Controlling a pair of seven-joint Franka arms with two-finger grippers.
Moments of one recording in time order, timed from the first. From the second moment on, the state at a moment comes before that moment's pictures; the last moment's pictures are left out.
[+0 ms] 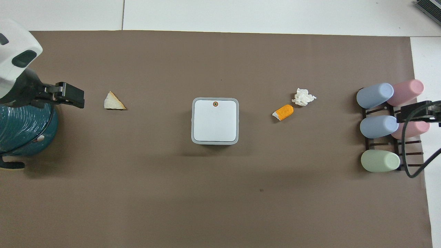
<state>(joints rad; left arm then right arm) -0.05 0.06 -0.14 -1.46 -0.02 1.52 -0.12 0.07 -0.08 -0.12 -1.63 -0.03 1.56 0.07</state>
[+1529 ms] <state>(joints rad) -0.37 0.27 -0.14 -1.49 -0.03 1.95 -0.64 0.07 -0.08 -0.12 -1.72 -0.03 1.69 0.07</state>
